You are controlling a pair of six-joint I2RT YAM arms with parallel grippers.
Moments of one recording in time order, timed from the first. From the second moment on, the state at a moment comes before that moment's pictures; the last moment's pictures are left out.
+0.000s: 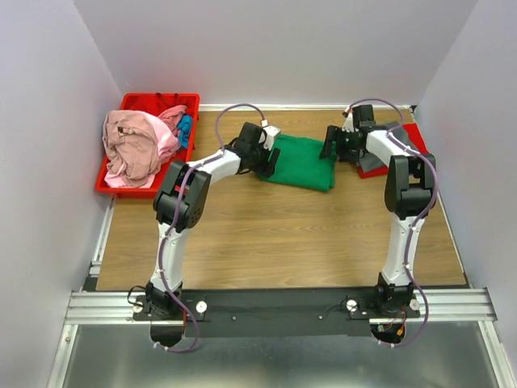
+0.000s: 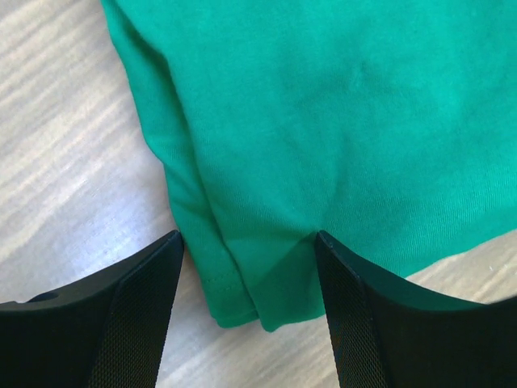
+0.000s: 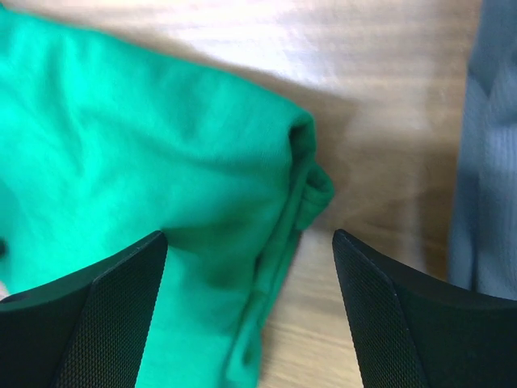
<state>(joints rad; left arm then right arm) -0.48 2.18 1.56 -0.16 0.20 0.01 0.08 2.18 1.66 -0.46 -0.29 0.19</state>
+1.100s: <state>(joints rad) -0.47 1.65 1.22 -0.13 0.09 -0.04 0.03 2.29 1.76 -0.47 -0.75 0.18</state>
